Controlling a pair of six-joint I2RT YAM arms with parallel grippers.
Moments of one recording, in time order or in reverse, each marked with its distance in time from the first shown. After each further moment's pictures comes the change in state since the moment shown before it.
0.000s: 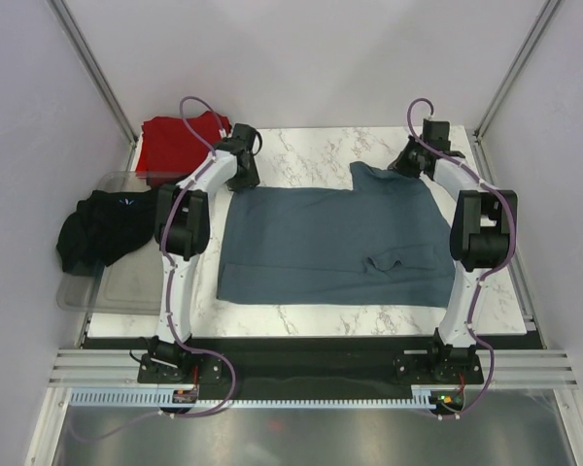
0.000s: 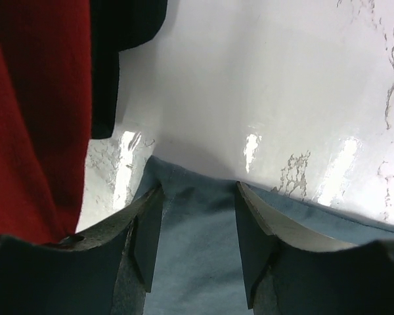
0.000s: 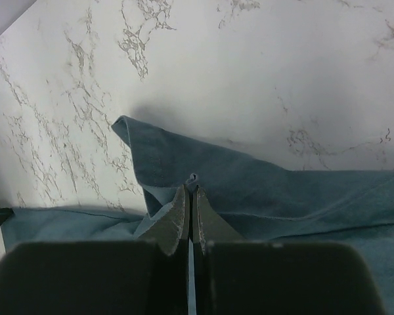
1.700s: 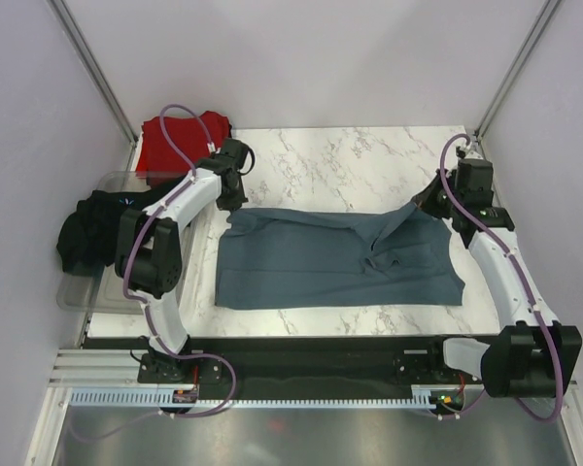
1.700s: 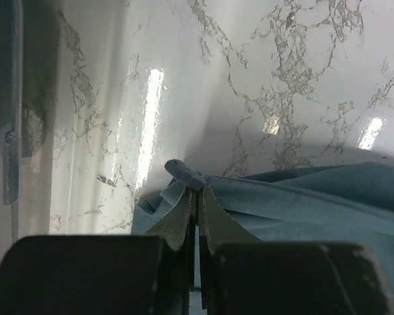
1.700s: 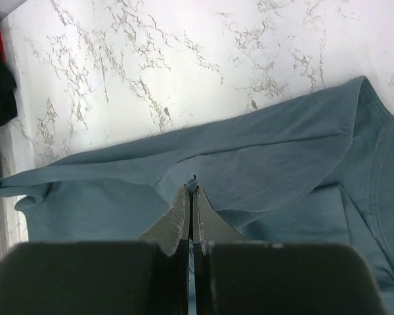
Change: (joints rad) left arm -0.051 -0.494 -0.506 -0.031 -0.042 -0.004; right arm -0.001 -0.869 -0.587 -0.167 0.048 -0.053
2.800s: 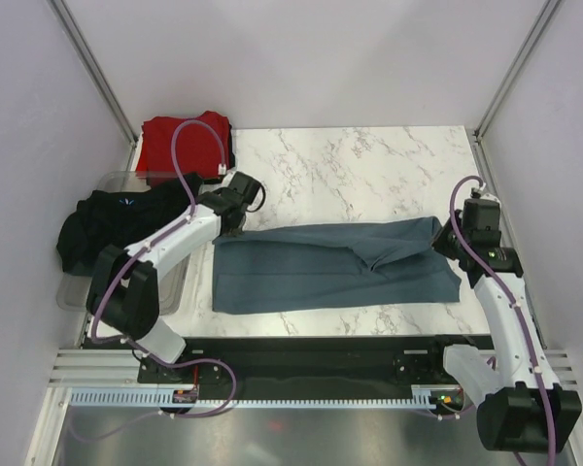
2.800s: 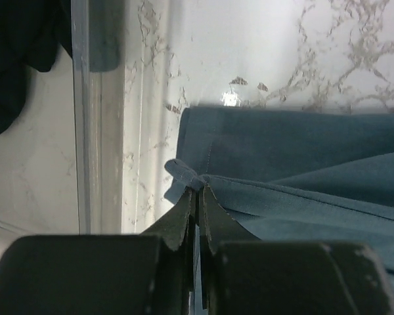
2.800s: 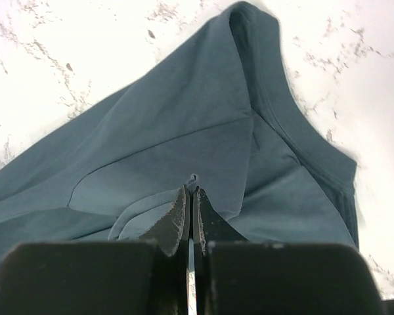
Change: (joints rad) left arm -0.165 -0.294 -0.330 0.028 -0.269 0.123; right arm -0.045 -0.296 -0.207 -0.214 0.168 0.003
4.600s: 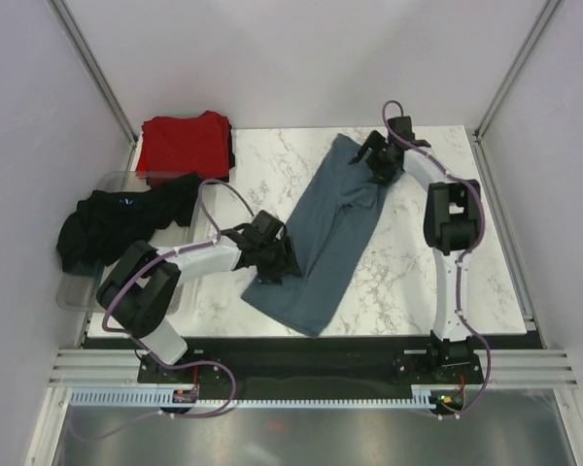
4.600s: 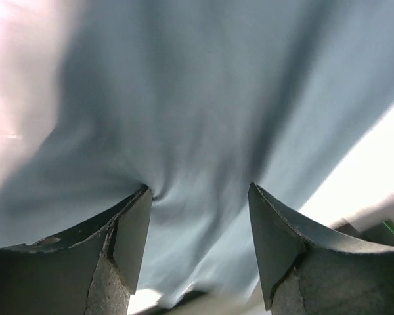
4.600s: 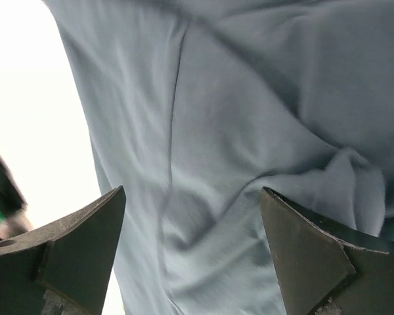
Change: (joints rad) left arm -0.164 0.018 -0.310 0.367 0.673 -0.447; right arm 0.158 1.371 1.019 0.169 -0.221 0.285
